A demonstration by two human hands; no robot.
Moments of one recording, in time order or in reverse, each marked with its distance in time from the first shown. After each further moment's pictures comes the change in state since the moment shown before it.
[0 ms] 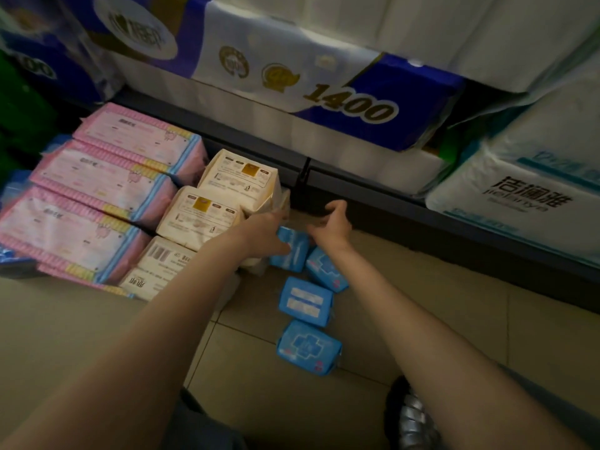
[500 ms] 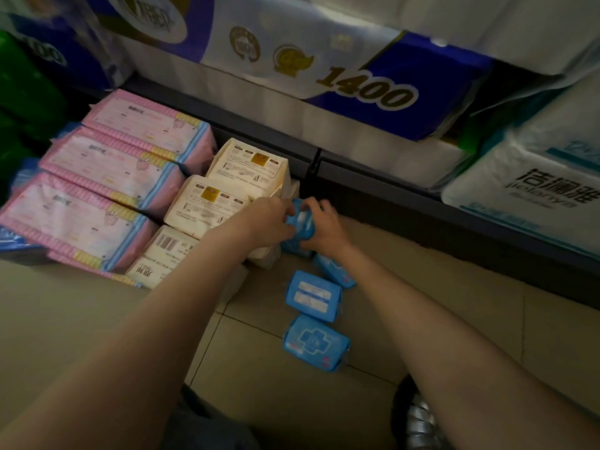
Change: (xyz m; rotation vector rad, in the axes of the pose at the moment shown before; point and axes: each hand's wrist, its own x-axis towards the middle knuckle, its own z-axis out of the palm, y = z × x) left_hand -0.008 0.003 -0.007 0.019 0.109 0.007; right_hand 0.018 0.019 0.015 -0.491 -0.278 -0.418
